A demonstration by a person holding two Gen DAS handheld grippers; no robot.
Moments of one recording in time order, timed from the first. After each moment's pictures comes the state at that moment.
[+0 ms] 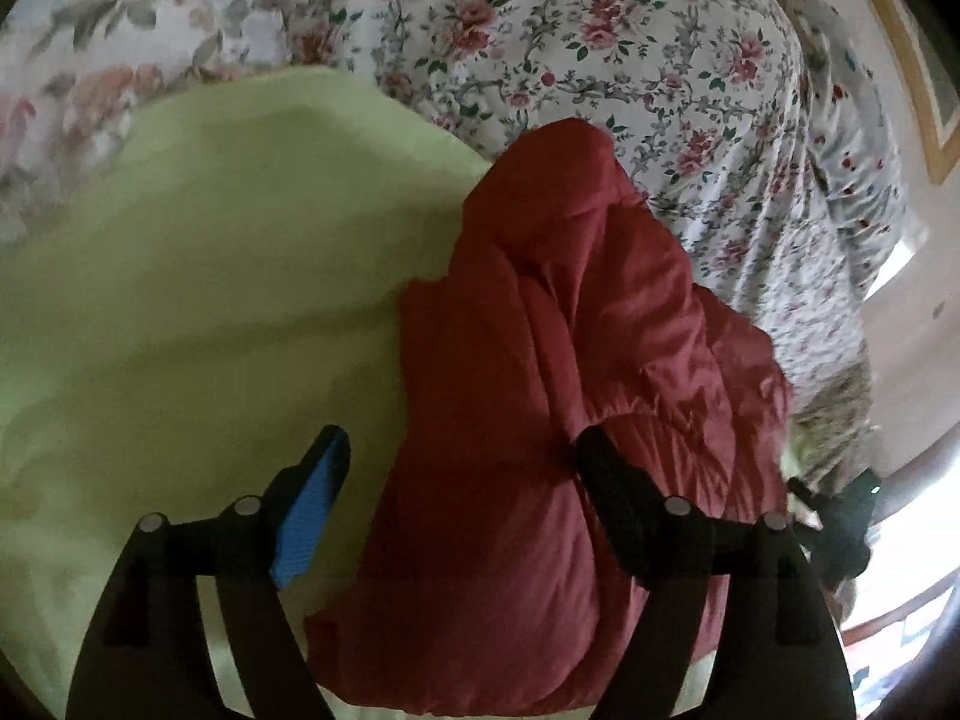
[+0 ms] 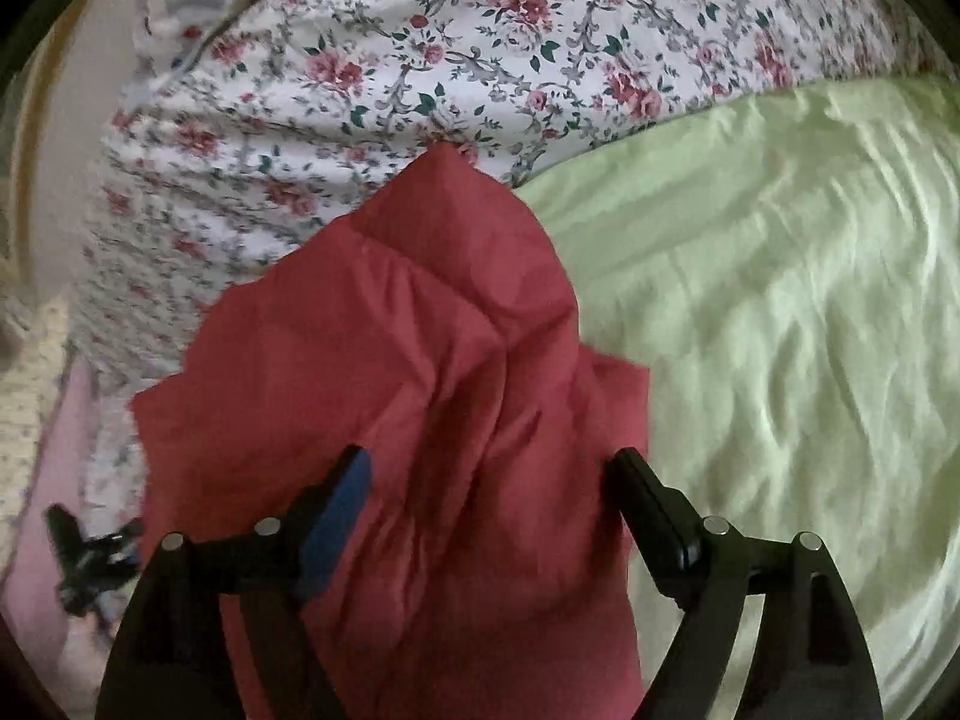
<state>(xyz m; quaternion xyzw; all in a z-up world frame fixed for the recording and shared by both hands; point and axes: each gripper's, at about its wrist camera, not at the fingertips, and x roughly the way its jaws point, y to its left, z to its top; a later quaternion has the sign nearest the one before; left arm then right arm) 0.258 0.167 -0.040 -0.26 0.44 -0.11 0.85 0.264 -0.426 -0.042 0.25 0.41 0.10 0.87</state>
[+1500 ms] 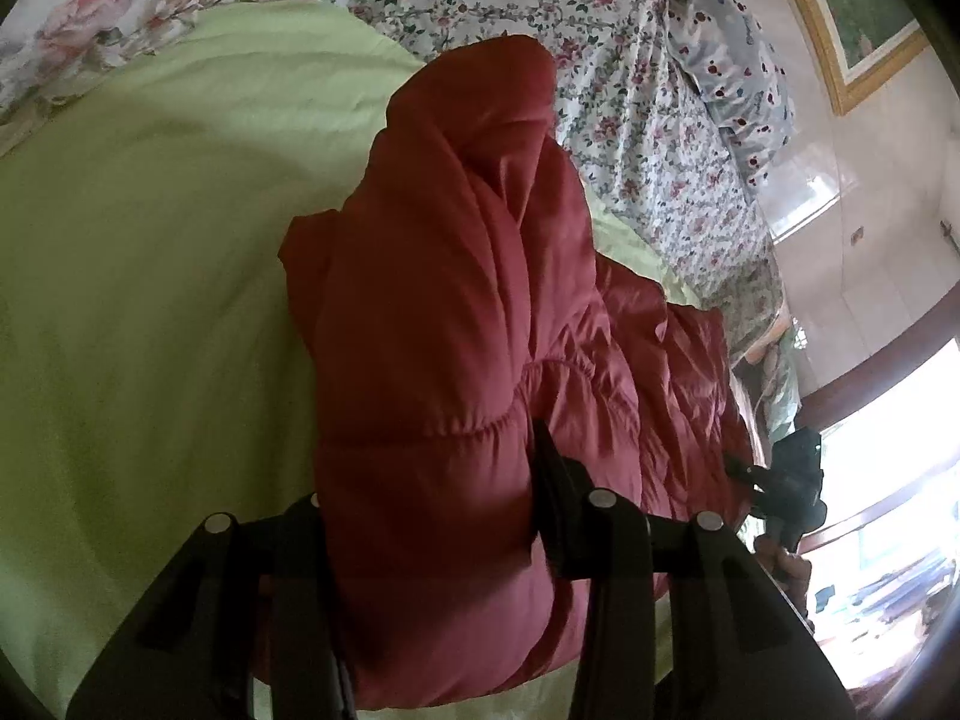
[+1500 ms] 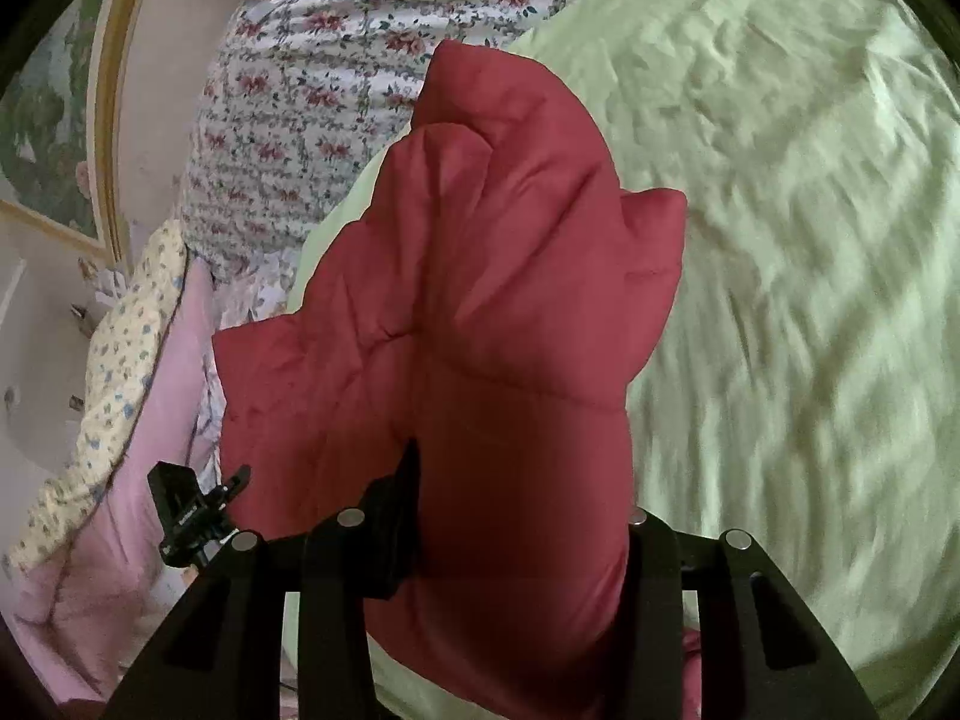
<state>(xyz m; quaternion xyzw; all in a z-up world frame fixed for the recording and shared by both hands) 0.071 0.175 -0.034 -0.26 0.46 -0.21 0.82 0.068 -0.374 -0.049 0.31 0.49 0.19 0.80</state>
